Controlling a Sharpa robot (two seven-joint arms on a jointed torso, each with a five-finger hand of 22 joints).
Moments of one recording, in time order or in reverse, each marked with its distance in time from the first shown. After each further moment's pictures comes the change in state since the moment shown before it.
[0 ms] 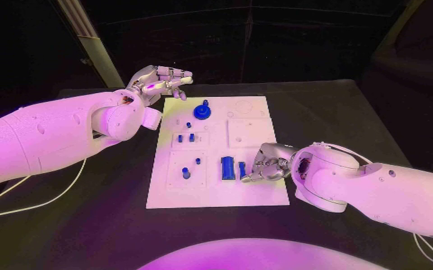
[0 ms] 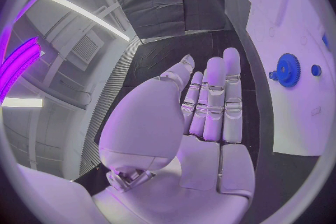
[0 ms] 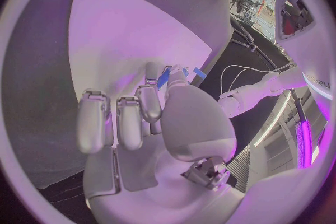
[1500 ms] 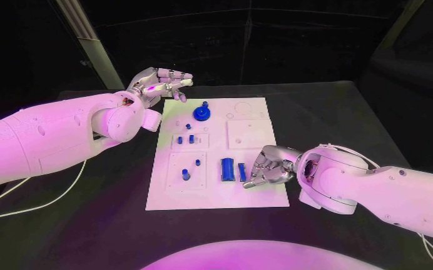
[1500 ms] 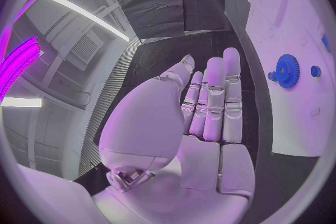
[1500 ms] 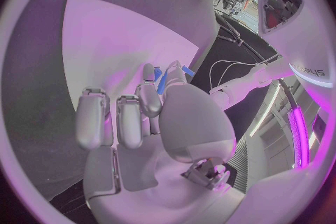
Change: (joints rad) left arm 0.000 0.003 -0.001 -0.005 0.000 0.006 -0.008; left_hand 0.000 0.000 0.003 -0.003 0.000 0.000 0.000 0.005 0.000 0.000 0.000 0.000 0.000 0.000 0.000 0.000 -0.001 0.000 0.000 0.000 0.000 -0.001; right arm 0.001 -0.048 0.001 0.015 0.097 0.007 0.137; right_hand 0.014 -0.012 -0.052 -0.022 -0.006 -0.032 0.018 -0.012 0.000 -0.021 0.014 -0.061 -0.029 0.000 0.007 -0.029 0.000 0.000 -0.018 0.010 -0.029 -0.038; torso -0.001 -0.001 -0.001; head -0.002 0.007
